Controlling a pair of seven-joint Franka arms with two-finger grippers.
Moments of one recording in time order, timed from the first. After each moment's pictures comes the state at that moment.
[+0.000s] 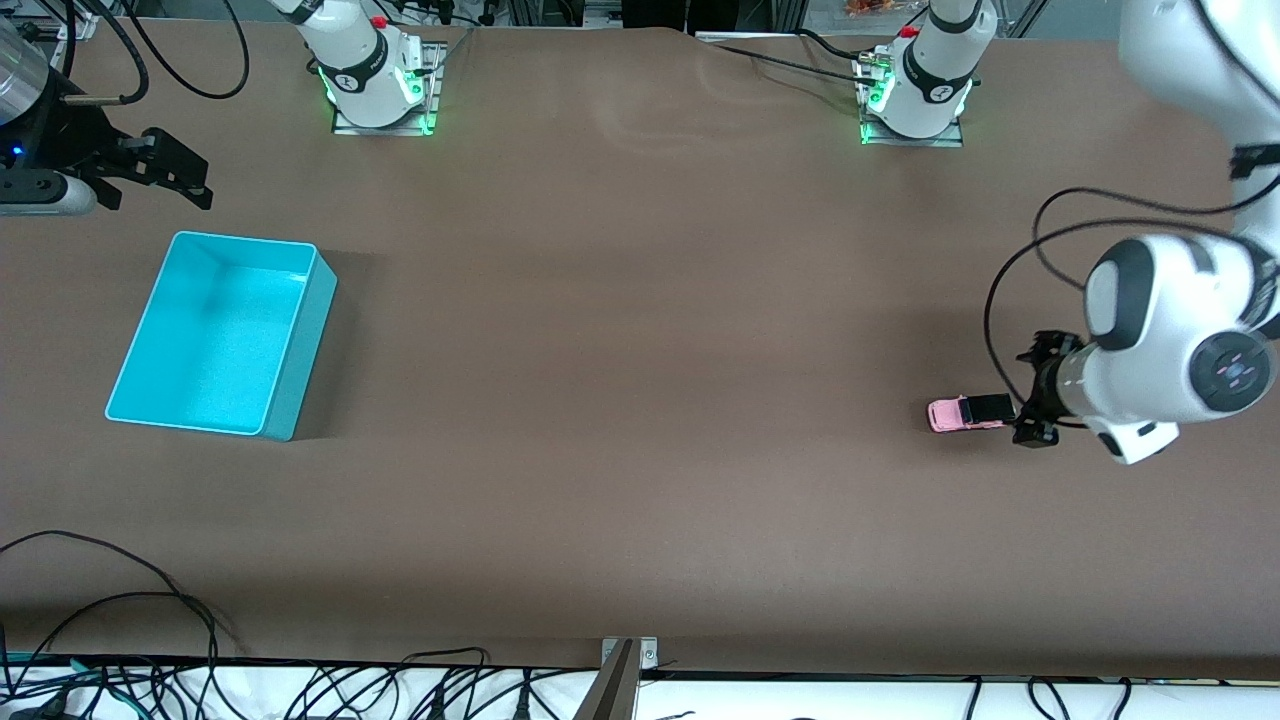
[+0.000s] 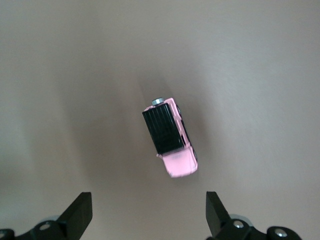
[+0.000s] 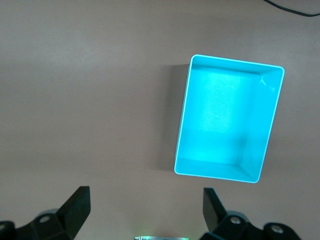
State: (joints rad) left arm -0.07 0.52 0.08 -1.55 -0.01 1.84 -1.37; right arm -0.03 -0.06 0.12 -1.61 0.00 1.51 0.06
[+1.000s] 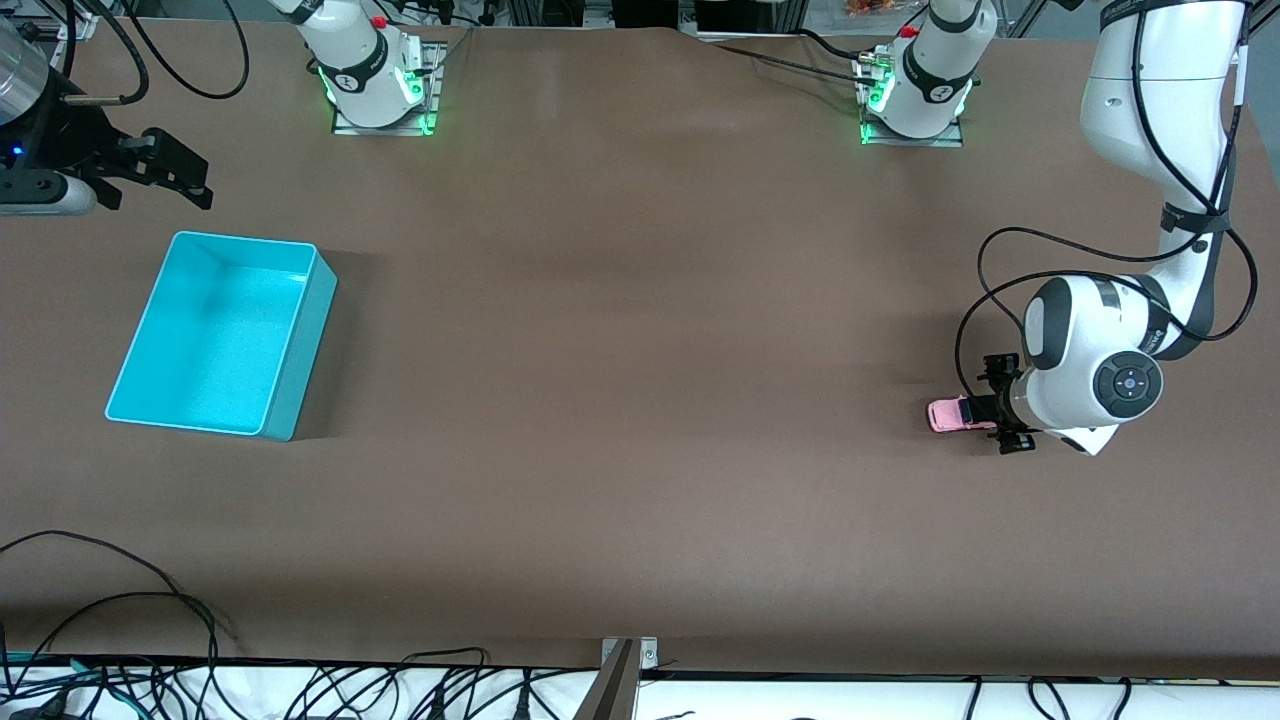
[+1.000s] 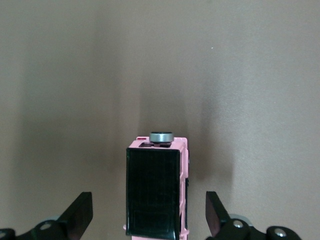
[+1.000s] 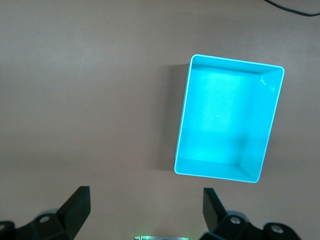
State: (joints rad) left arm -0.04 0.60 0.08 -1.78 0.03 2.20 -1.69; right arm -0.03 -0.06 0.12 -1.61 0.00 1.51 0.06
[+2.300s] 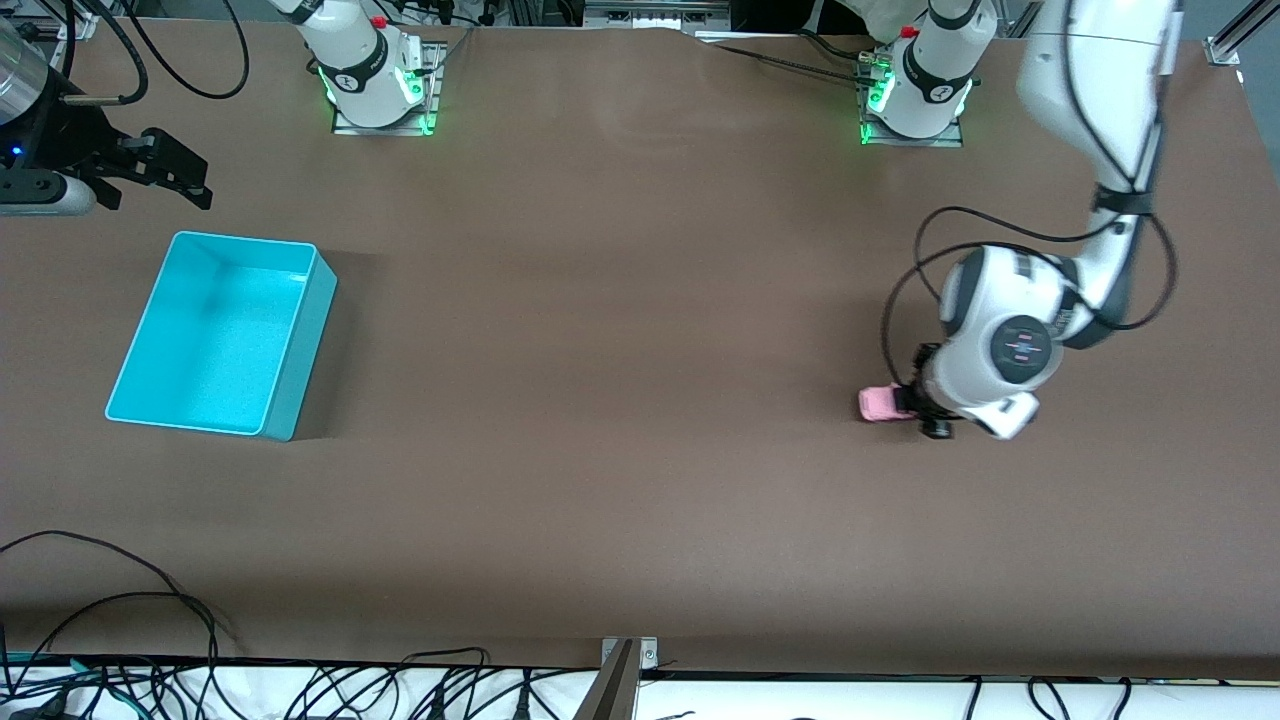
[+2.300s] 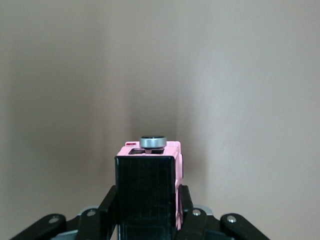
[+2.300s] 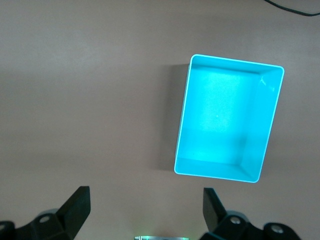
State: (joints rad) left arm -0.25 0.53 0.06 -1.82 0.04 2.22 -1.82; right arm -0.03 -0.06 0.12 -1.61 0.00 1.51 0.06
